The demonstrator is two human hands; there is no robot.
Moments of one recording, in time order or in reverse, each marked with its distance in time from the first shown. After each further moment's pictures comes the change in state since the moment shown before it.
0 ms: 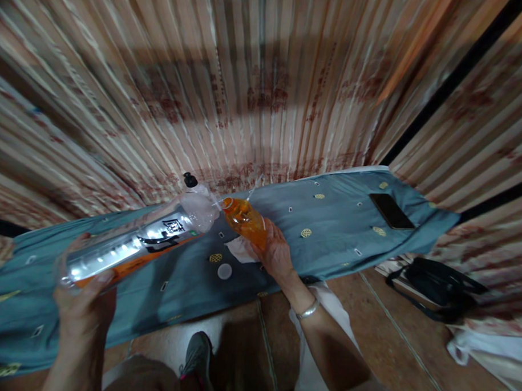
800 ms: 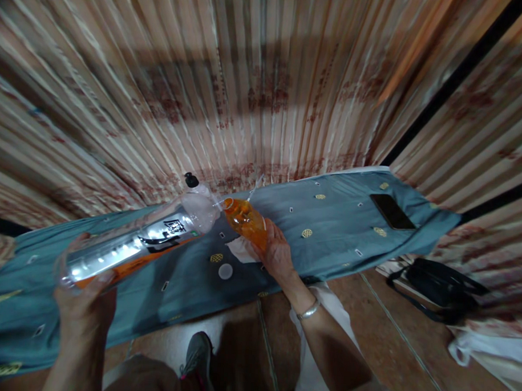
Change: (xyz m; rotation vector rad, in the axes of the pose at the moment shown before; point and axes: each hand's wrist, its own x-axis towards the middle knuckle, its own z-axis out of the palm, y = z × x) left_hand 0.001 0.001 -0.002 0.018 -0.011 0.029; right_hand -0.002 0.004 0.002 0.024 -0.025 0.012
